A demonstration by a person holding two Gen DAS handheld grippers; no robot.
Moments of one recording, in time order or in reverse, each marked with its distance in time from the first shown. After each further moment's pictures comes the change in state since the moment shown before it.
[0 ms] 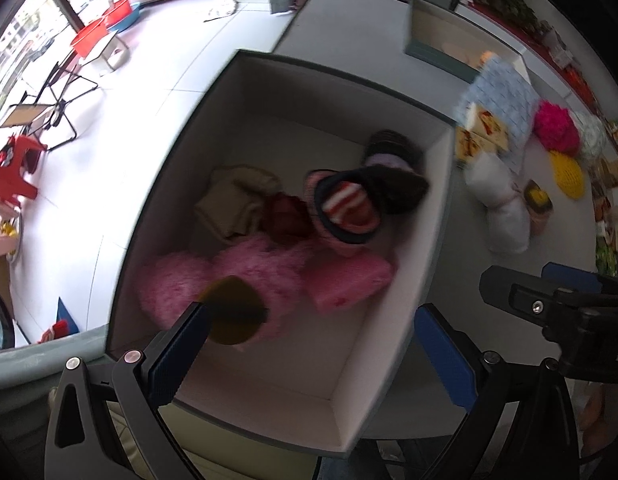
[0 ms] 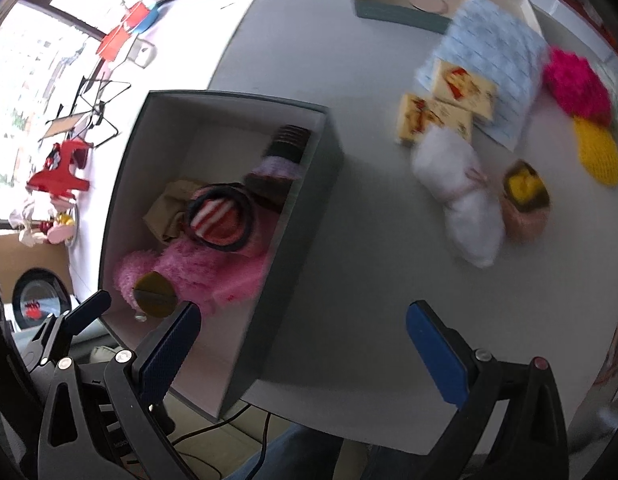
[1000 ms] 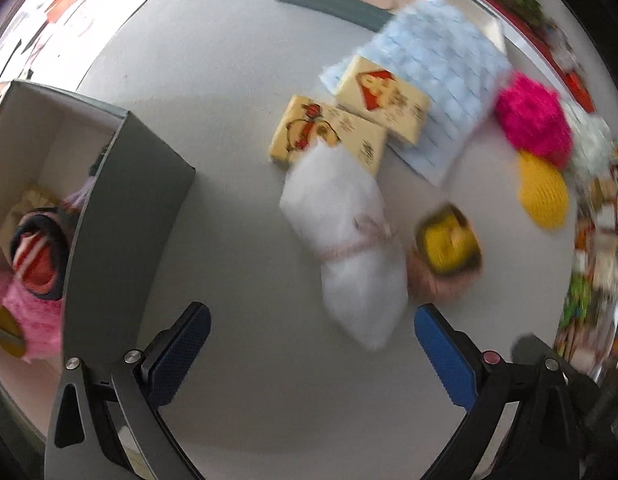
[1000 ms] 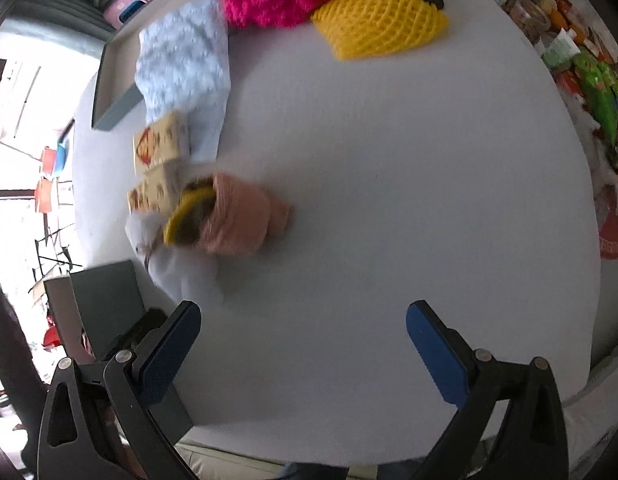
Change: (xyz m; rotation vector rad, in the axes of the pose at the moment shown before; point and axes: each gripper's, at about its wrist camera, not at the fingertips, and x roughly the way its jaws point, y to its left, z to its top) left arm 0.092 -0.175 0.069 -0.131 0.124 -0.086; right arm -0.012 -0.257 -0.004 0.510 -0.088 0.031
